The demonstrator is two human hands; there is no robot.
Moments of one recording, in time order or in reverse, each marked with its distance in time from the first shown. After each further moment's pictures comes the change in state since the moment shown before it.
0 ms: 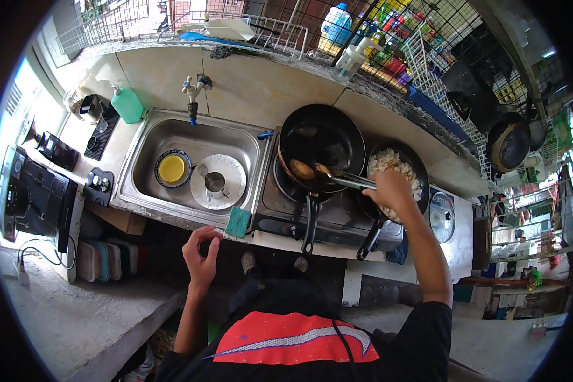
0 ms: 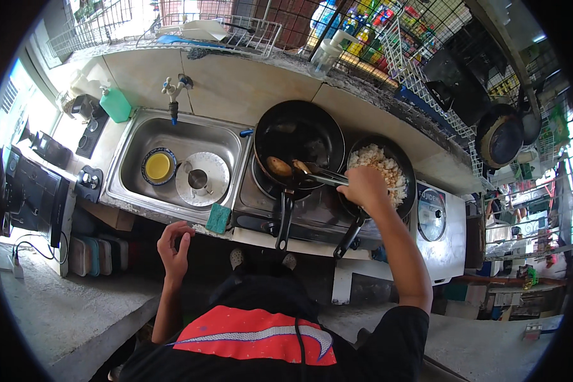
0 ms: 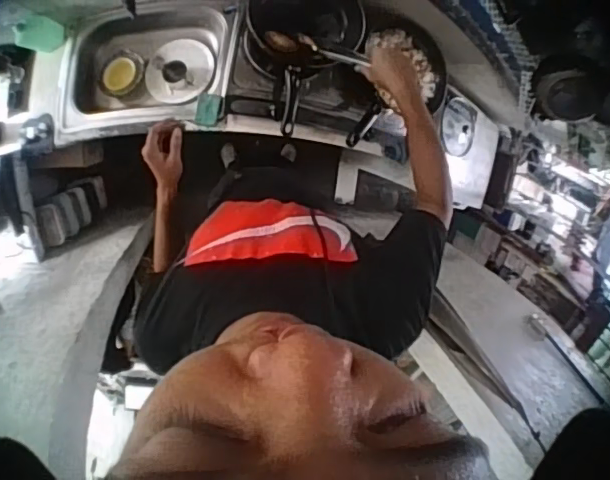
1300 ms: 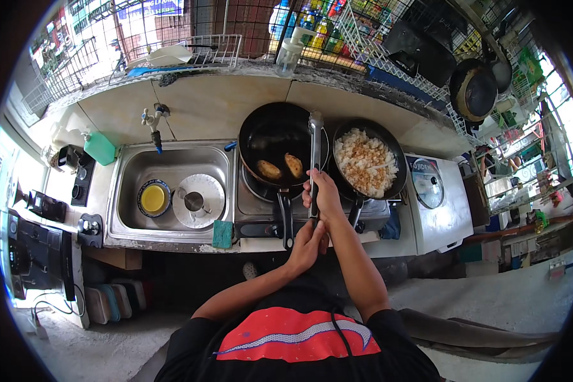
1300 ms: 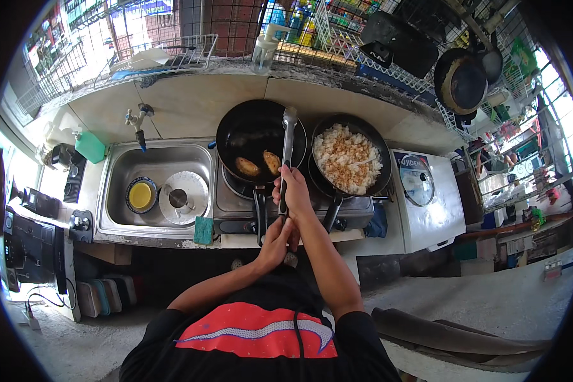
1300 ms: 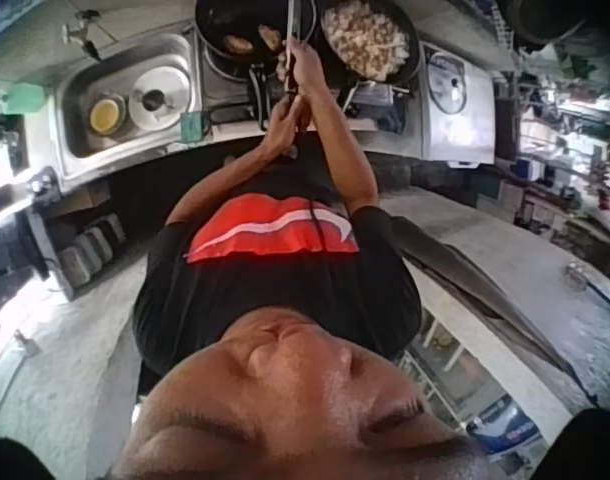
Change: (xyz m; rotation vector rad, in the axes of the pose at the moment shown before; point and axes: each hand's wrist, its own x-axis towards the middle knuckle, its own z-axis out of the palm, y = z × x) left_hand -0.029 0.036 0.232 -0.580 -0.691 -0.412; right_hand -0.016 -0.090 0.075 2.224 0.237 0.413
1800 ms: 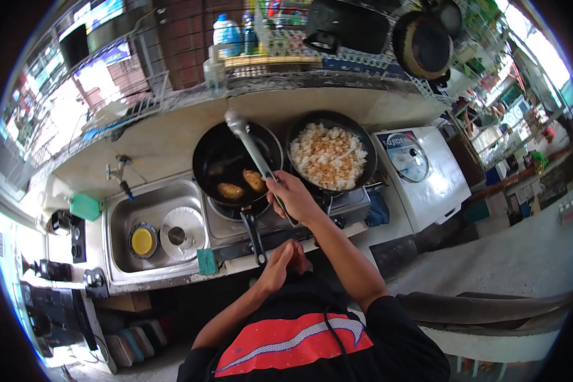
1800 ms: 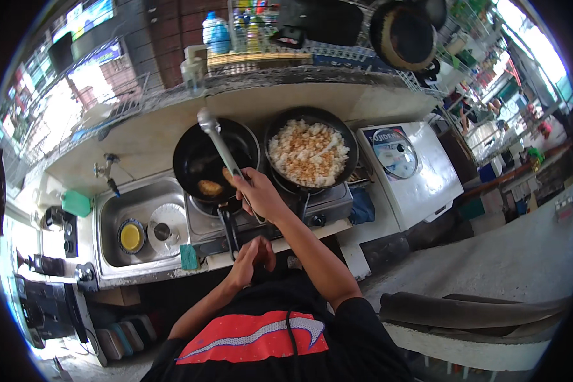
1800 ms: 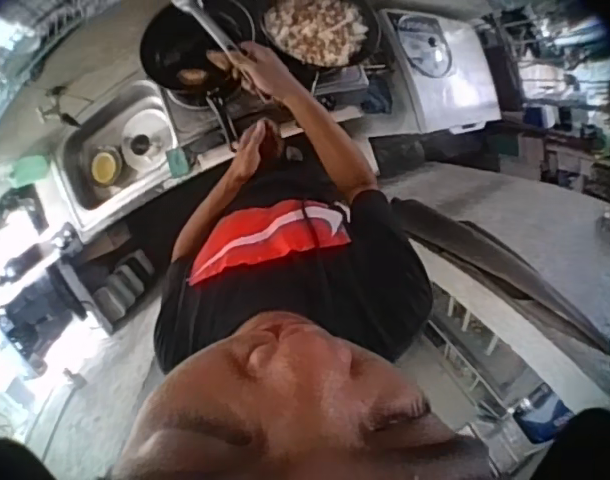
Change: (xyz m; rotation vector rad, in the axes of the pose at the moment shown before) left_hand -0.008 0.006 0.005 -0.190 -0.291 -0.215; right_hand -0.021 -0.053 -0.021 -0.081 -0.185 -0.006
